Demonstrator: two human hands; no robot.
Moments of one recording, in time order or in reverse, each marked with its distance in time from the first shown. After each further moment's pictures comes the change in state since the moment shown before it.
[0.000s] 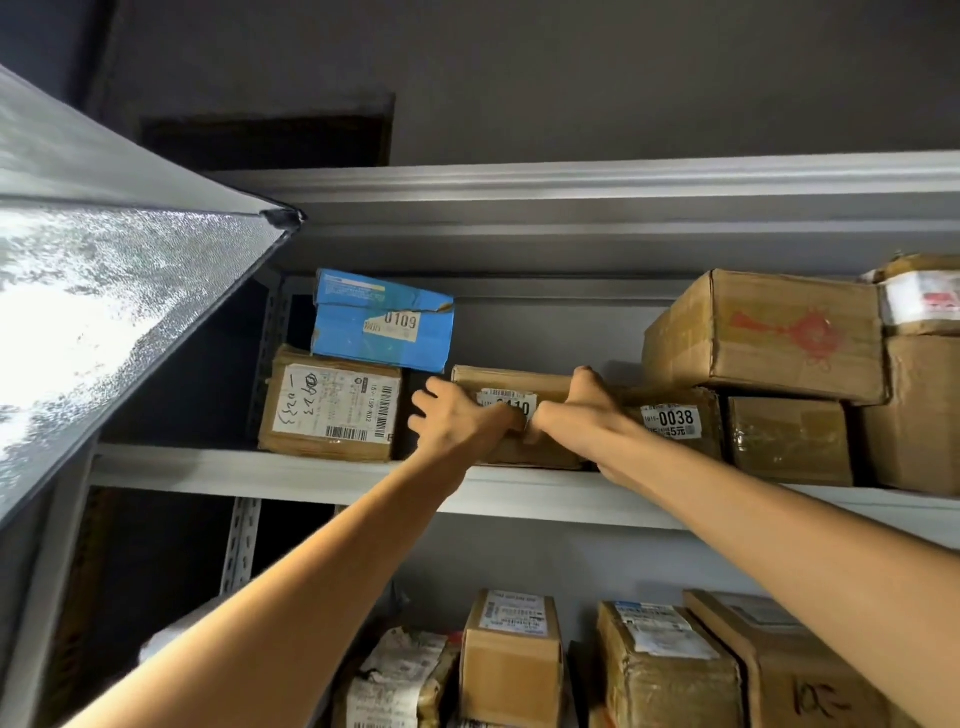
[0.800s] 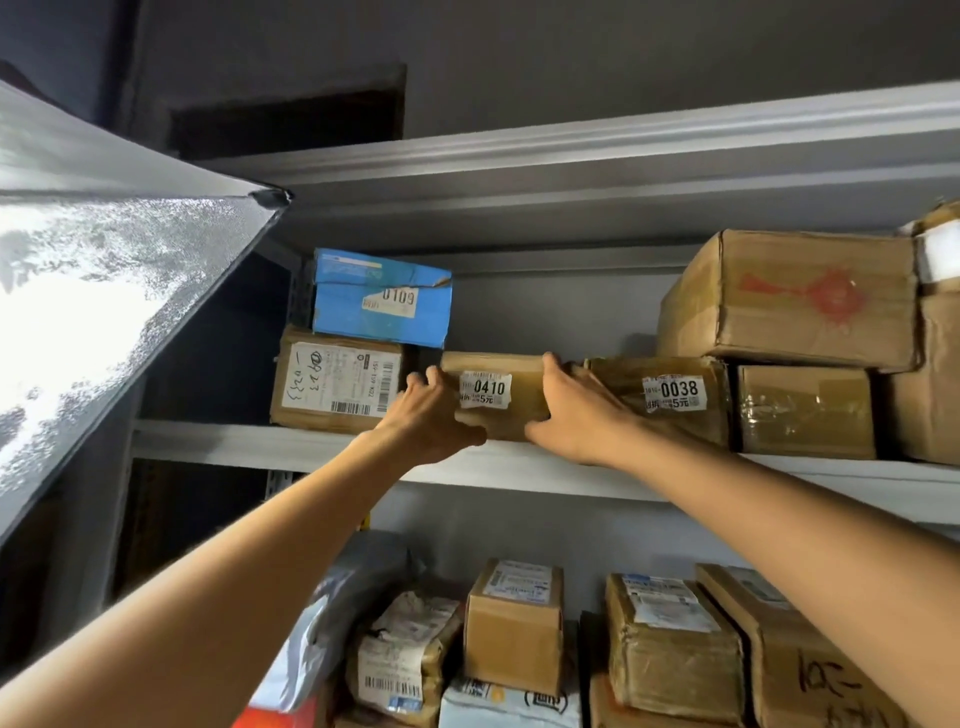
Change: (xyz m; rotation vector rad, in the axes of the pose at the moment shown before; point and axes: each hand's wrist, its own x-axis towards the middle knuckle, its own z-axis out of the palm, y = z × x) left_hand 0.000 -0.027 -0.023 0.527 -0.158 0.282; right_hand 0.010 0.033 0.004 -0.434 -0.055 -0.404
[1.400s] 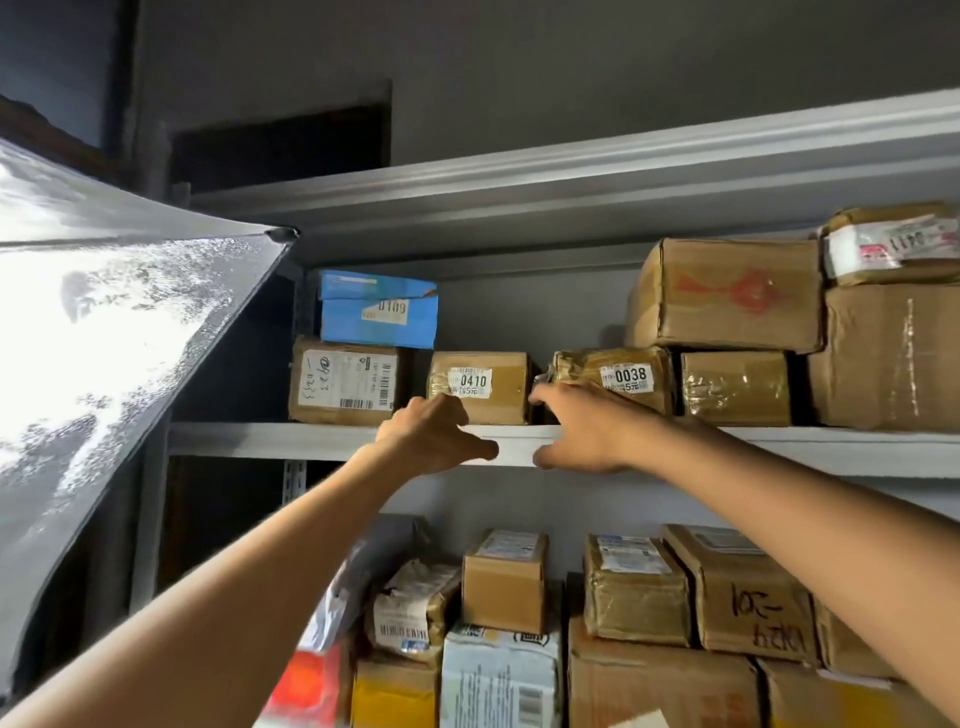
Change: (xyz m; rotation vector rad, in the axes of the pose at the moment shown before) left_hand -0.066 0.037 -0.025 0.162 -0.137 -0.035; right_hand -0.073 0.005 -0.050 -0.090 -0.147 -0.146
